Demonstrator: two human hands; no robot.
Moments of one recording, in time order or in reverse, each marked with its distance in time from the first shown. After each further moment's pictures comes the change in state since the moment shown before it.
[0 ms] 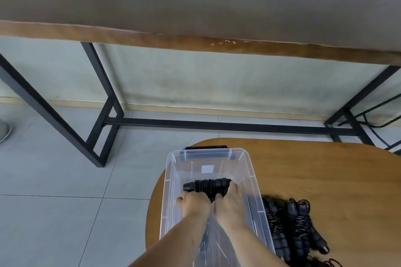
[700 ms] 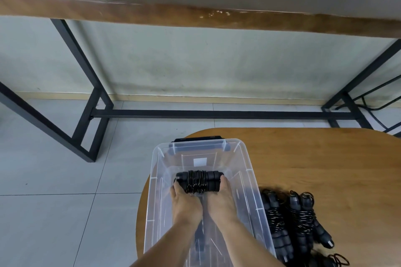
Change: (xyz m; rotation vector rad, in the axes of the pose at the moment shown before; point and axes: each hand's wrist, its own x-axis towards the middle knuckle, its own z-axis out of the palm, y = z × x) left_hand 0.044 -0.031 0.020 0.059 -0.079 0.245; right_hand 0.039 0.025 0.030 0.119 -0.116 0.116
